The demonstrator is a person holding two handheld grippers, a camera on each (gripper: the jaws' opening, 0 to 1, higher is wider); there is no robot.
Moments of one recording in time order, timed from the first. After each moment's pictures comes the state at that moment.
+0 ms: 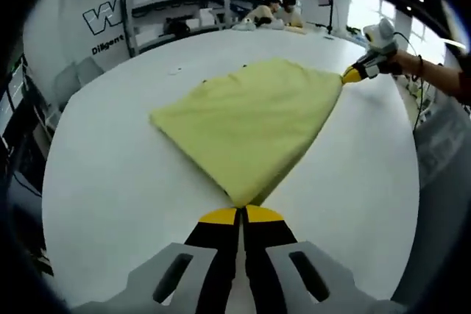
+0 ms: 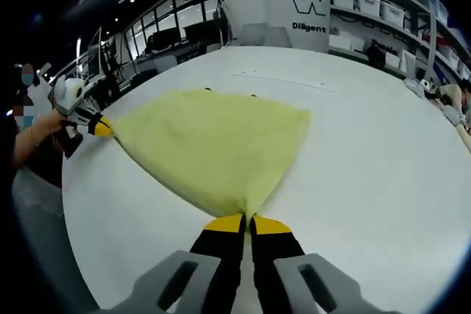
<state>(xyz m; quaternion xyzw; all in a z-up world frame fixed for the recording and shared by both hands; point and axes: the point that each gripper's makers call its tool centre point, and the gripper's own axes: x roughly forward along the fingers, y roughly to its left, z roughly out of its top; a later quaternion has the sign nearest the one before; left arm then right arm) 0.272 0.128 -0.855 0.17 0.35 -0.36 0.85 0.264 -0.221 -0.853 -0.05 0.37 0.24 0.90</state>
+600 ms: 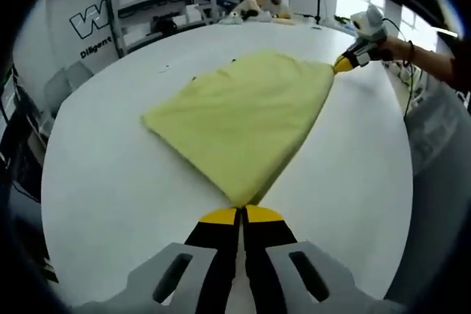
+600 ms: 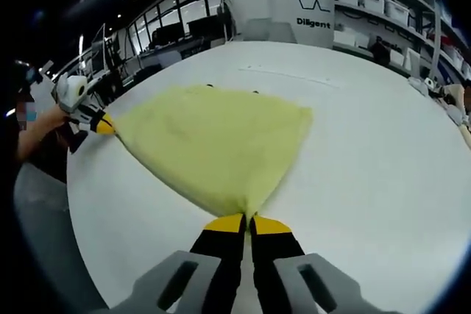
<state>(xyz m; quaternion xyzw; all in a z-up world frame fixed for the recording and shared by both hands) 0.255 0.132 -0.856 0.18 0.36 -0.38 0.83 0.249 -0.217 -0.854 -0.05 0.39 0.25 0.89</state>
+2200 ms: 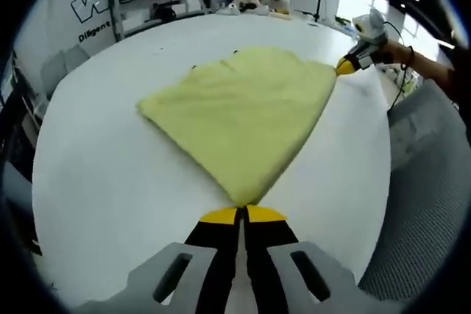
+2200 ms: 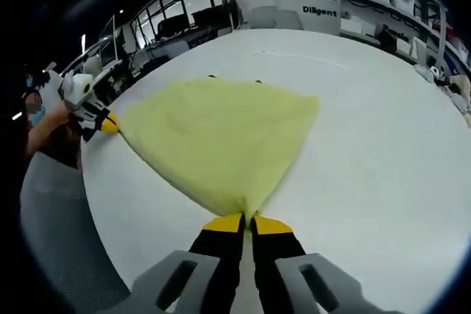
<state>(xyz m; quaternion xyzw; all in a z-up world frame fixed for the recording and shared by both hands) 0.205 0.148 -0.865 0.12 0.42 -0.35 0.83 0.197 -0.206 -0.860 -0.03 0.42 0.26 0.87</state>
